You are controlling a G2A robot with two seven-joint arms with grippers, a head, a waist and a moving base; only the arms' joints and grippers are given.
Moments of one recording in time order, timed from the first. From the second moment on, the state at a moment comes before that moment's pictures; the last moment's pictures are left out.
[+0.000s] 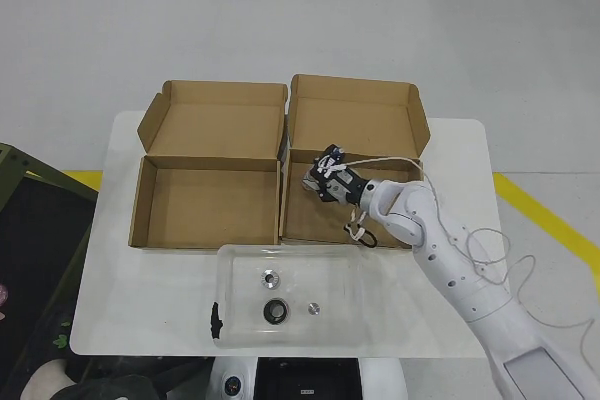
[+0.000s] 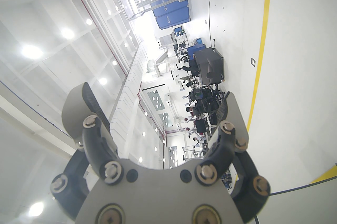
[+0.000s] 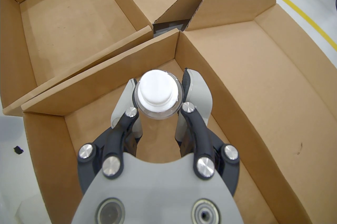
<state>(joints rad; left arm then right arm) -0.36 -0.19 -0.39 -1.44 1.98 -0.36 0.13 -0.80 -1.25 0.90 -1.33 -1.16 -0.47 0.36</state>
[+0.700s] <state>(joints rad) -0.36 -0.19 -0.39 -1.44 1.98 -0.36 0.13 -0.84 -1.24 0.96 -1.46 -1.14 -0.54 0.34</state>
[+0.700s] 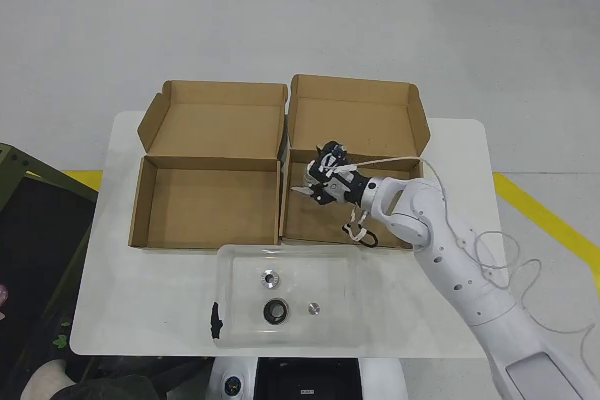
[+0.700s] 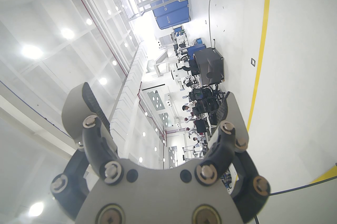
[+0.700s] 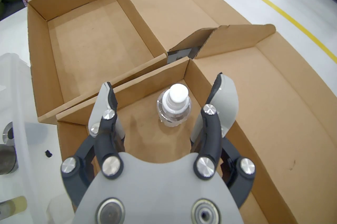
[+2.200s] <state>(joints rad) -0.36 -0.19 -0.39 -1.44 1.98 -0.36 0.13 -1.37 -1.12 1.08 -2.10 -1.36 -0.88 0.55</state>
